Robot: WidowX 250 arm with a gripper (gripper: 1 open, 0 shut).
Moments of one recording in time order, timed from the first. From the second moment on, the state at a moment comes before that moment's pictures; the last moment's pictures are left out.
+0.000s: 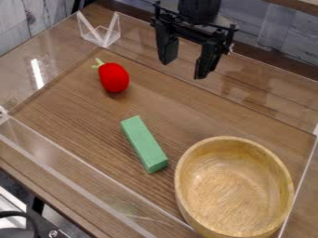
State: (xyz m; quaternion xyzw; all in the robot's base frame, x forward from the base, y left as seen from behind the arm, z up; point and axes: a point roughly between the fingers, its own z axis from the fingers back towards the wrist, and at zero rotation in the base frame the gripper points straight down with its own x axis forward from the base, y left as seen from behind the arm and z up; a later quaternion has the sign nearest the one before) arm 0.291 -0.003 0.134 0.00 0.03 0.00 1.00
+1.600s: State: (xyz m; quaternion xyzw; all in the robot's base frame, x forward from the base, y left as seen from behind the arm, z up) arm 0.297 0.139 0.057 0.02 -0.06 0.20 0.98
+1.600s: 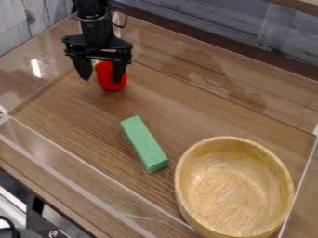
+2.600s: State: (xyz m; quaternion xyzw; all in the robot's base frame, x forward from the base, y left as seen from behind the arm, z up) arm 0.288 0.130 0.050 -0.01 -0.04 0.15 0.99
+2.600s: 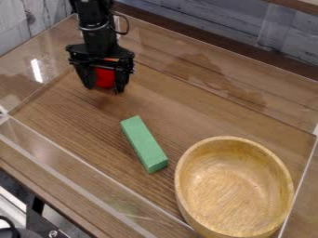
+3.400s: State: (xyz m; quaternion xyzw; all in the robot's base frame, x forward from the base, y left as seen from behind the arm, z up) arm 0.298 0.129 0.049 0.00 -0.07 0.13 0.99
